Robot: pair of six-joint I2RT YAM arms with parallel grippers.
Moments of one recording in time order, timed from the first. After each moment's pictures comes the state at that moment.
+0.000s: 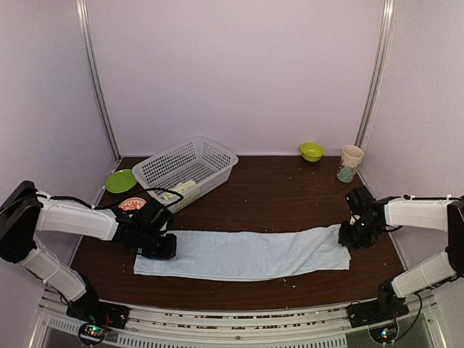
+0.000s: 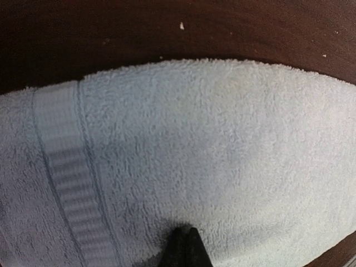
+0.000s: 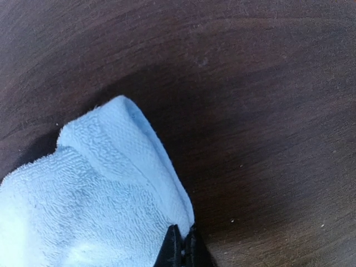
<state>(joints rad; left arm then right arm) -0.75 1.47 0.64 -0.32 -0.03 -0.71 0.26 1.32 0.59 -0.53 0.09 0.61</state>
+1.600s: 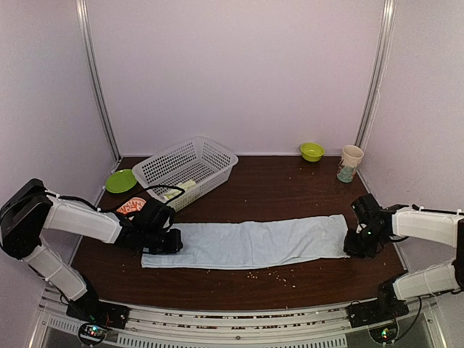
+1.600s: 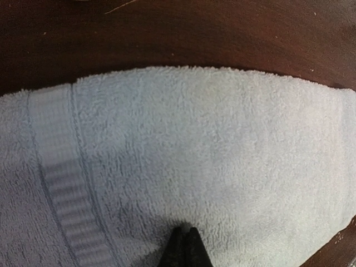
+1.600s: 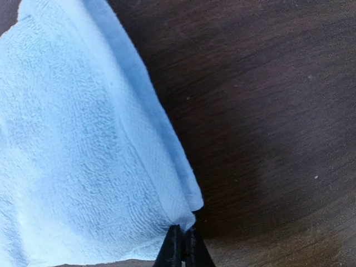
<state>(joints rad) -0.74 1.52 0.59 -0.06 -0.03 -0.72 0.25 1.19 0.51 -0.61 0.06 0.70</state>
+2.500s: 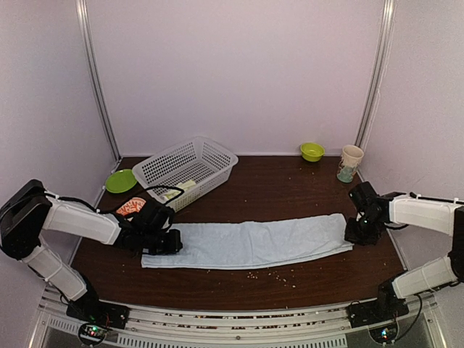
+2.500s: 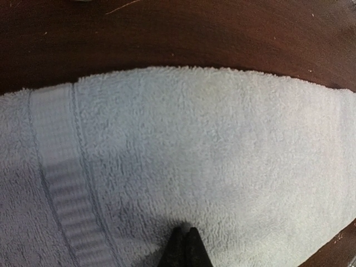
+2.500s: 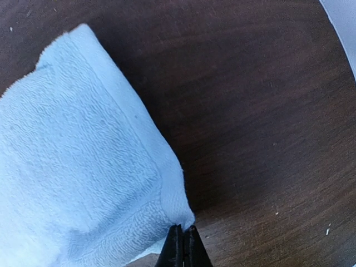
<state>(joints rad) -0.74 1.51 0.58 -0.03 -0.03 -0.72 0.24 1.27 0.65 -0.65 0.21 0.64</state>
